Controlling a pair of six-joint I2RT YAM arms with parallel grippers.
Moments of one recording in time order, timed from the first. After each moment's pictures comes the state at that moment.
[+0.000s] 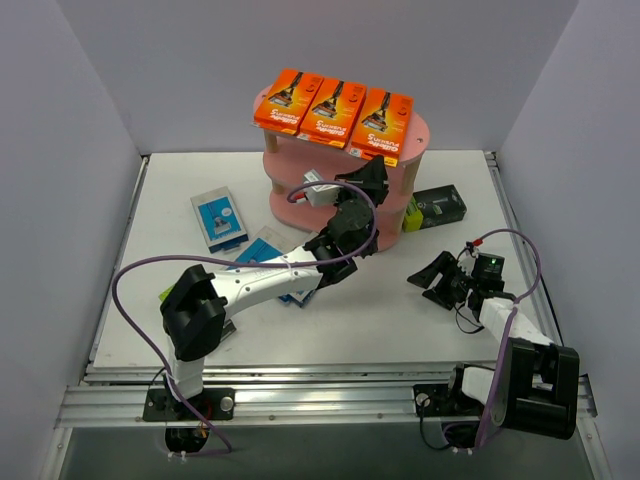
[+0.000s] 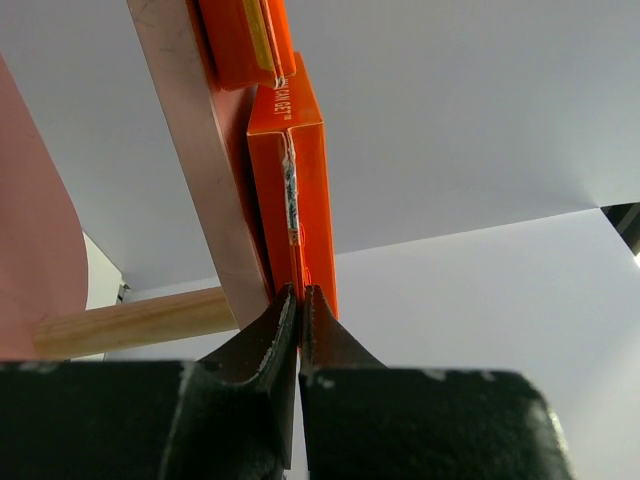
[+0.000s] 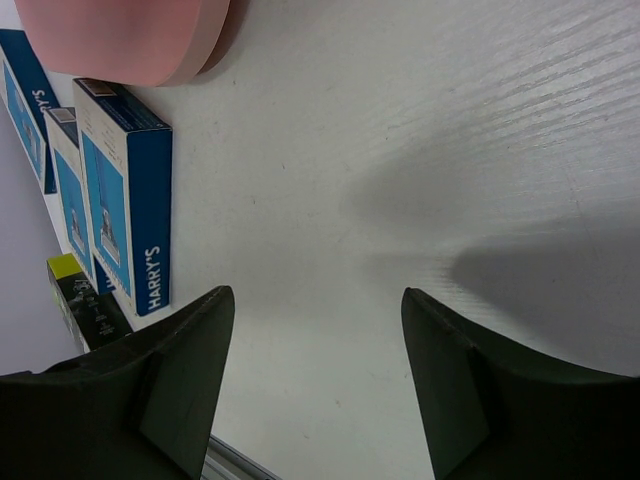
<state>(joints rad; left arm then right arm) -1.07 1.89 1.59 0.61 -1.04 -1.23 -0.21 1.16 0.37 -0.05 -0.60 0.57</state>
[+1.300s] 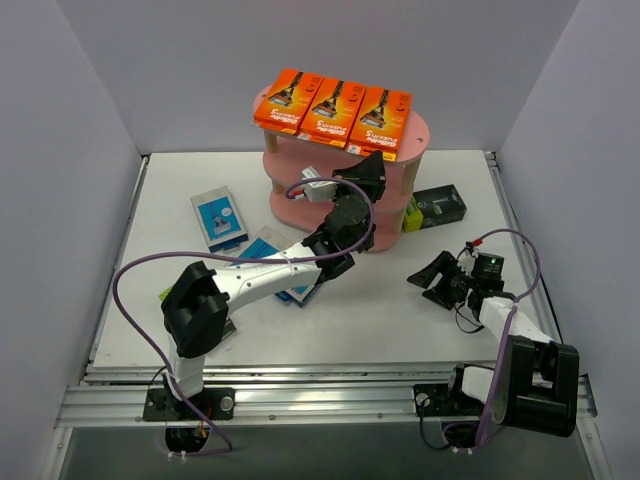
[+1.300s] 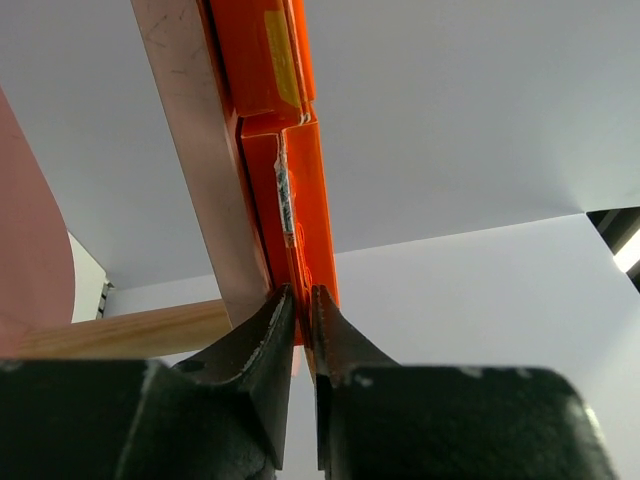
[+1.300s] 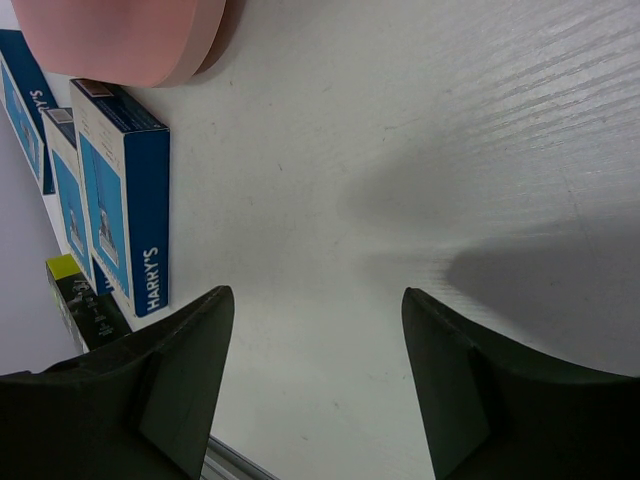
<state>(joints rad) -1.04 1.91 1.58 0.63 -0.99 -1.28 -0.21 1.17 0.37 -0.05 -0.60 0.57</state>
